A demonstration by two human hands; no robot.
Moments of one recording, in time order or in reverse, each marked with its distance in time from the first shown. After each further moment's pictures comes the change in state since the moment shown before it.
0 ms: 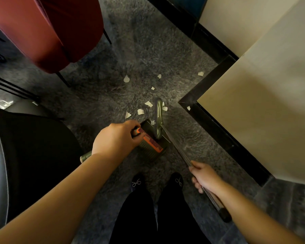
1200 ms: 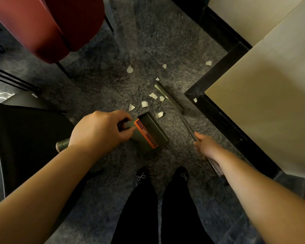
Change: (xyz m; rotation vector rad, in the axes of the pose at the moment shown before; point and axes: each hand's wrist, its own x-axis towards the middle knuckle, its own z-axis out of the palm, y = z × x) left_hand 0.008 -0.043 -0.020 0.110 0.055 0.118; right_hand 0.080 -0.055 -0.012 -0.385 0.065 -0.161
